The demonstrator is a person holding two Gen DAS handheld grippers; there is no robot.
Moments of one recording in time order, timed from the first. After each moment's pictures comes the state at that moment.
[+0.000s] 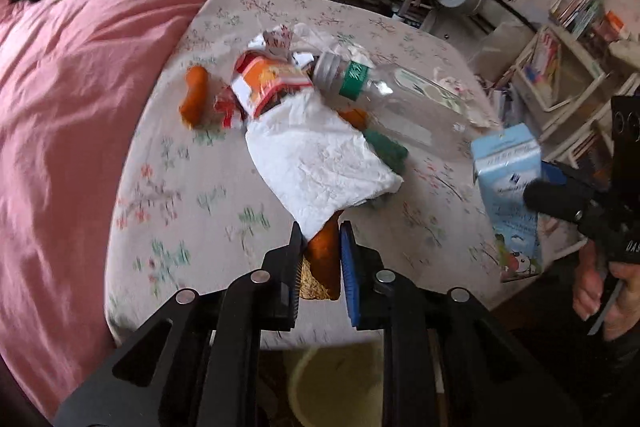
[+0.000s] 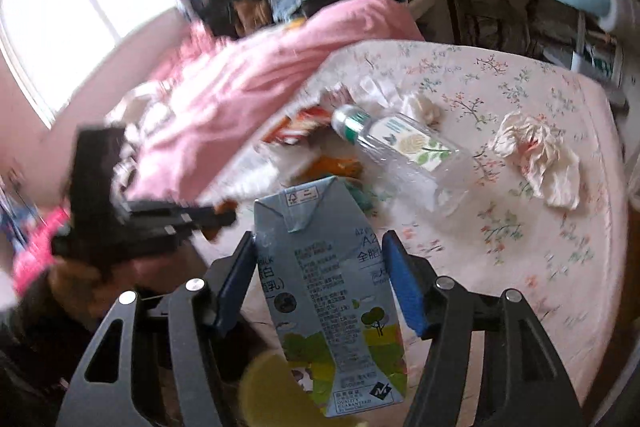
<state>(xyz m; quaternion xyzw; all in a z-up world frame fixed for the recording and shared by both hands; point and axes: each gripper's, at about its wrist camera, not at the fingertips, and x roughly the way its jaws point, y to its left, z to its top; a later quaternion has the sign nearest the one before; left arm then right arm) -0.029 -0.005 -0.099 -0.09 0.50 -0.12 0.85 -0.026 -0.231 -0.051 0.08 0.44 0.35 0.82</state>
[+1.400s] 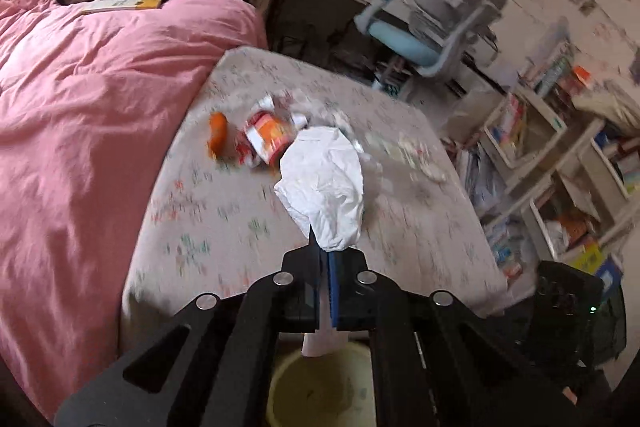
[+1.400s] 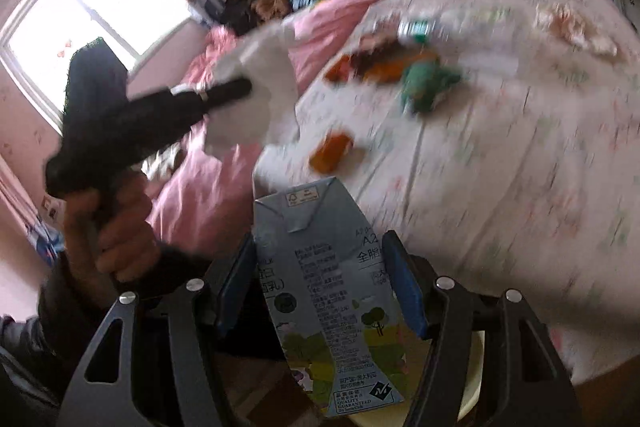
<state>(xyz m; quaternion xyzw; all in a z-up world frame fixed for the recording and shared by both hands) -0.092 0.023 -0.049 -0.14 0.40 -0.13 0.90 -0.130 -0.184 -0.107 0.14 0.49 0.37 0.78</state>
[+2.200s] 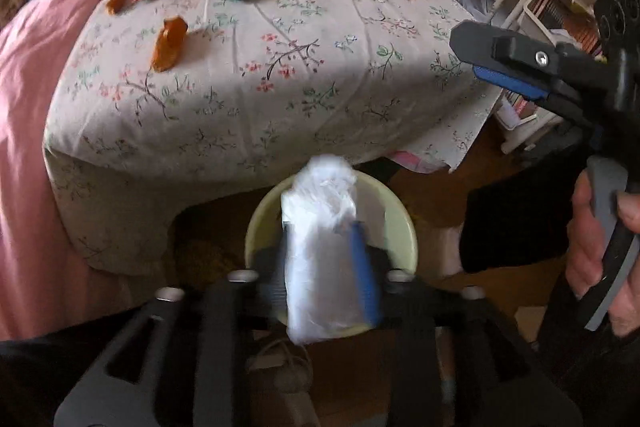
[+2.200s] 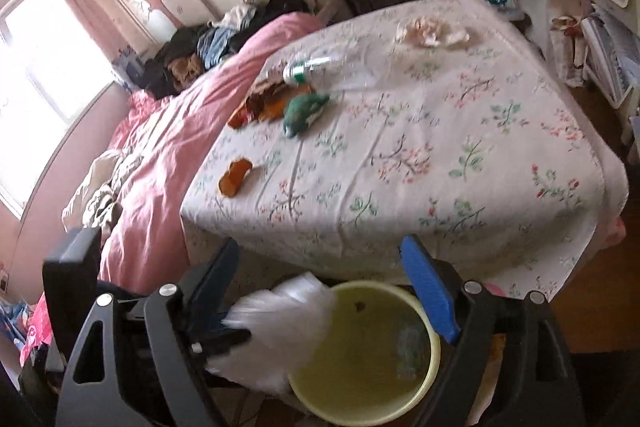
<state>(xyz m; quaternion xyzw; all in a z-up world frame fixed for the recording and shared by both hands) -0.186 -0.080 -0.135 0.05 0.55 -0.19 0.81 -0.156 -0.252 -0.097 0.19 0.42 0.19 0.87</state>
